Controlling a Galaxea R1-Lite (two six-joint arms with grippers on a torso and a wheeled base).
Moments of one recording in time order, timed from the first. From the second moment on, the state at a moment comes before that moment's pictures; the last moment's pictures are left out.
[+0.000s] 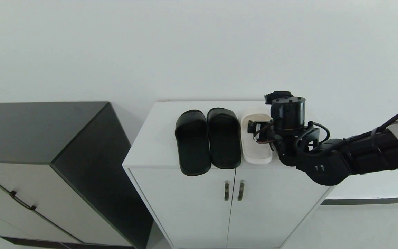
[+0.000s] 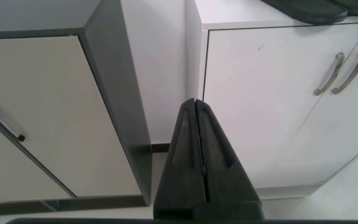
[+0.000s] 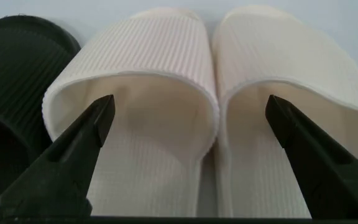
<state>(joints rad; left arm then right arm) 0.00 0.00 0.00 0.00 -0.02 0.04 0.62 2.01 -1.25 -0.61 -0.64 0.16</state>
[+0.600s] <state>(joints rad) 0.00 0.00 0.00 0.00 -0.02 0.04 0.59 2.03 -1.26 -0.67 -0.61 0.09</state>
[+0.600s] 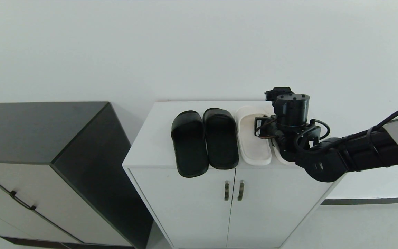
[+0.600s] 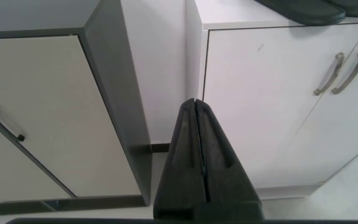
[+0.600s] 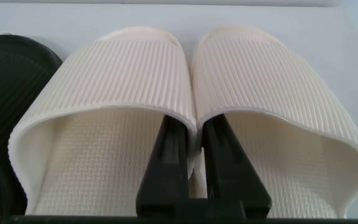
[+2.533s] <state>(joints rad) 0.00 0.00 0.00 0.00 -0.02 0.03 0.70 1.25 -0.69 -0.34 -0.01 0.02</state>
